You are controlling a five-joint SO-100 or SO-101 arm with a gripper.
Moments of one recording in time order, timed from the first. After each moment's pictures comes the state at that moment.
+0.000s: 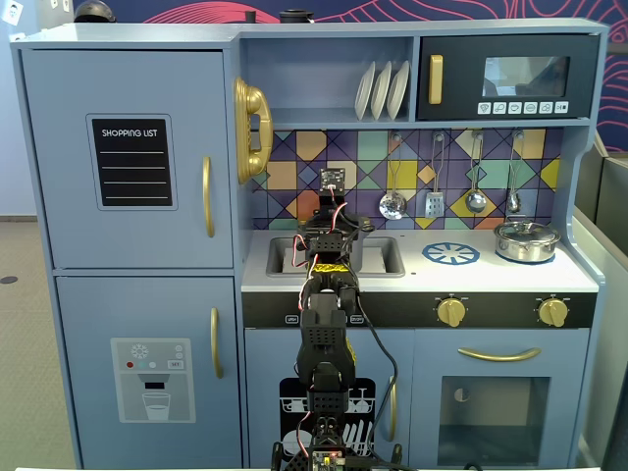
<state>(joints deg) 2.3 119.2 109.1 4.8 -92.5</state>
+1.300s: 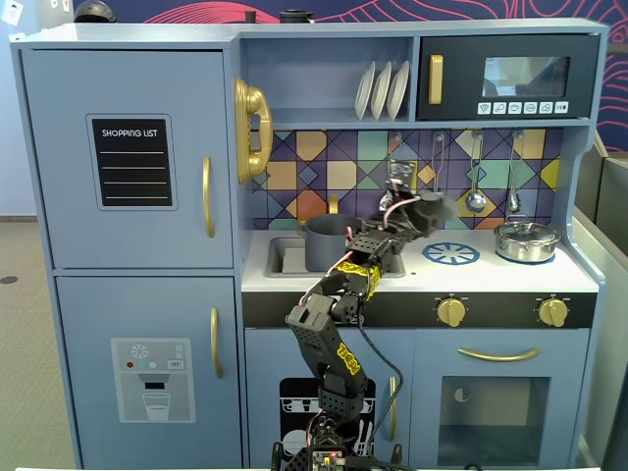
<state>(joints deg) 32.8 120.6 105.5 1.8 -90.3</state>
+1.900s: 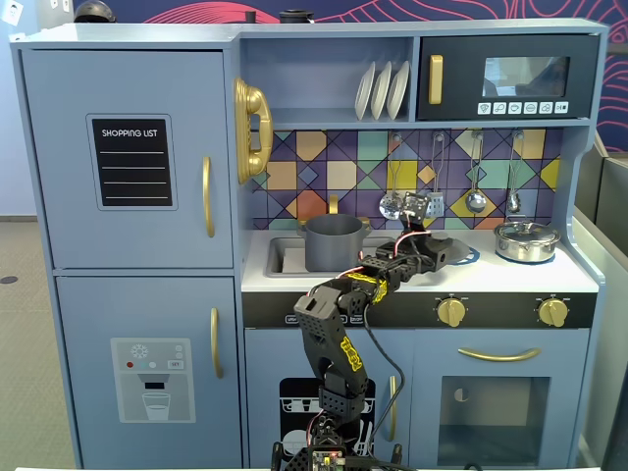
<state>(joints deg) 33.2 113.3 117.8 -10.6 -89.8</state>
